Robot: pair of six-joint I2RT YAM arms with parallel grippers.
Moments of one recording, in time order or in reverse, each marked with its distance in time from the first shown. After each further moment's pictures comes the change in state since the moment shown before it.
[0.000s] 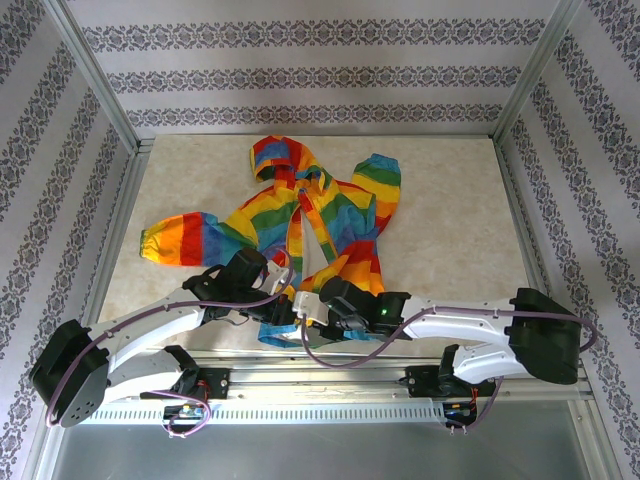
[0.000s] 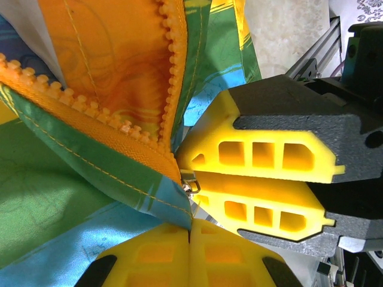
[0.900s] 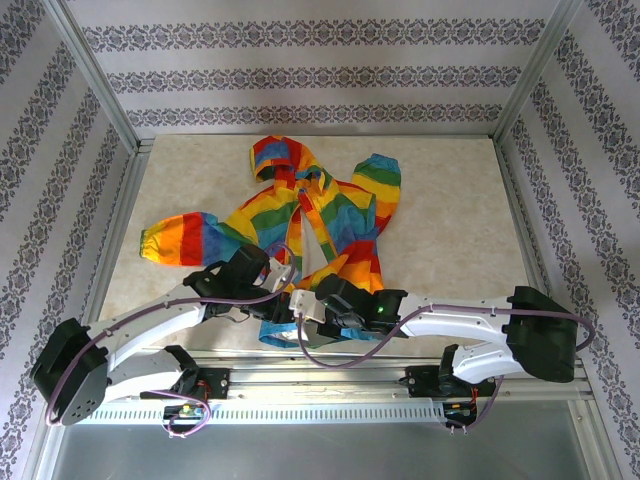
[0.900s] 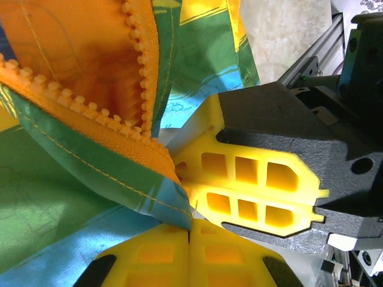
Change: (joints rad) left arm -0.008 0.006 0.050 -0.060 -0.019 0.029; right arm 0.003 0.015 0.036 -0.023 0.042 -0.035
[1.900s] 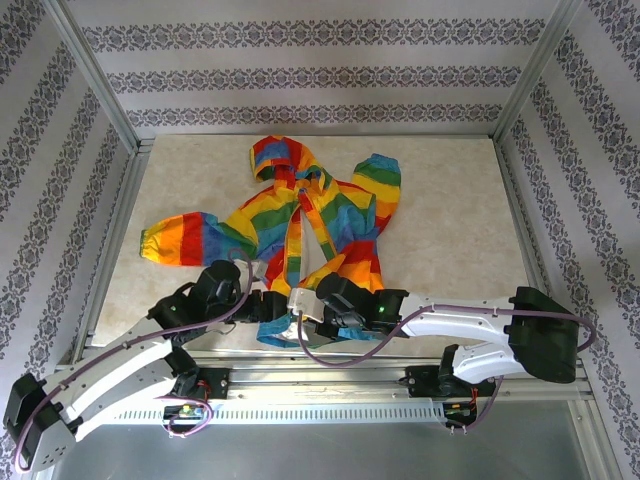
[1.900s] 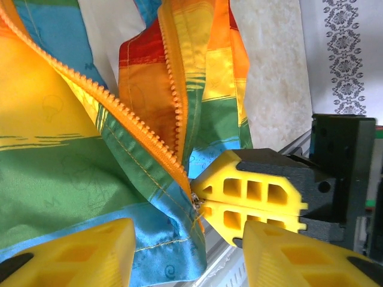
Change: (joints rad) left arm -0.010 -0.359 -0.167 0.079 -0.240 -0.322; right arm -0.001 -0.009 0.000 0.031 -0.056 0.044
